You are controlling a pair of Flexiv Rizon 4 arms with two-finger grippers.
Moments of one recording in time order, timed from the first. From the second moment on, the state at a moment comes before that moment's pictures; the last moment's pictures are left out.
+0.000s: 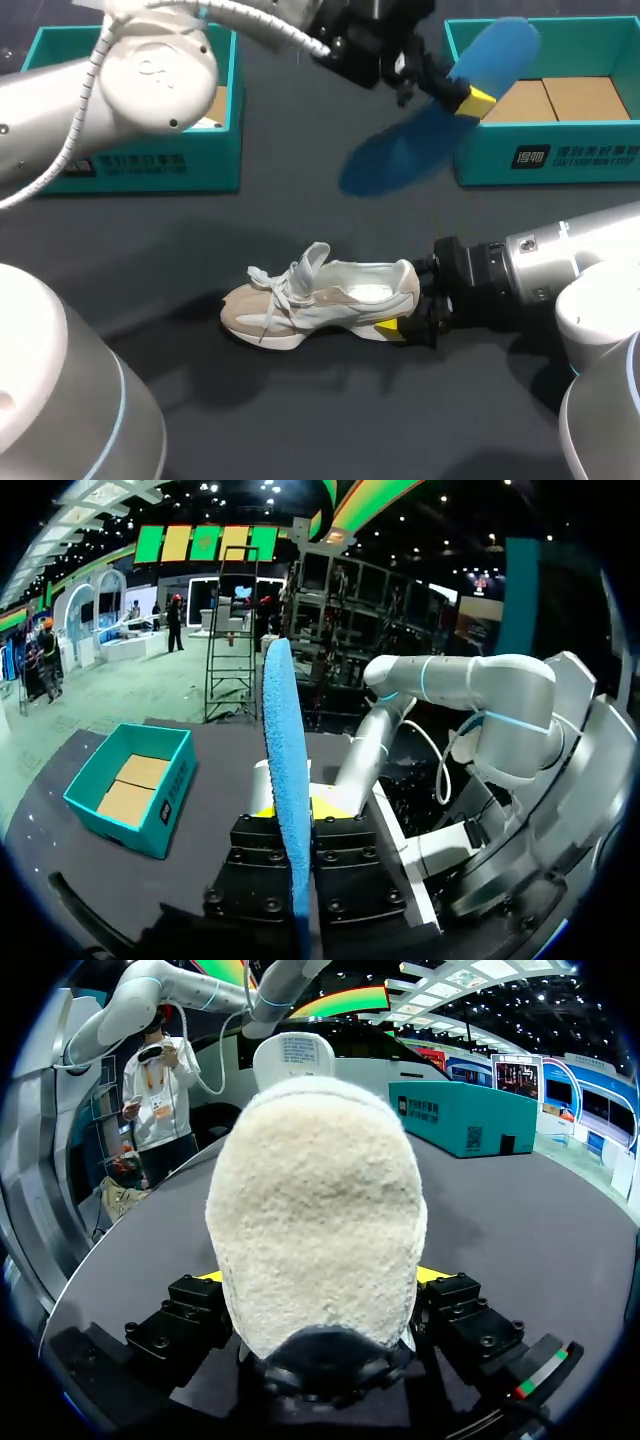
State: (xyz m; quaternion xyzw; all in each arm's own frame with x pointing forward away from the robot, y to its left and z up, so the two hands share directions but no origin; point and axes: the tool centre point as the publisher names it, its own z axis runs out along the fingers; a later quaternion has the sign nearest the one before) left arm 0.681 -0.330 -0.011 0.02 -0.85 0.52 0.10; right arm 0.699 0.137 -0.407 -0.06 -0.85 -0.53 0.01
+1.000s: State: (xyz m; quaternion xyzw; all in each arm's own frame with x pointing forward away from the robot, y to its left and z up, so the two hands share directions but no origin) left arm 0.641 -0.225 0.066 0.08 -0.74 0.67 0.09; right arm 0.699 0.137 -0.407 -0.06 -0.85 -0.53 0.01
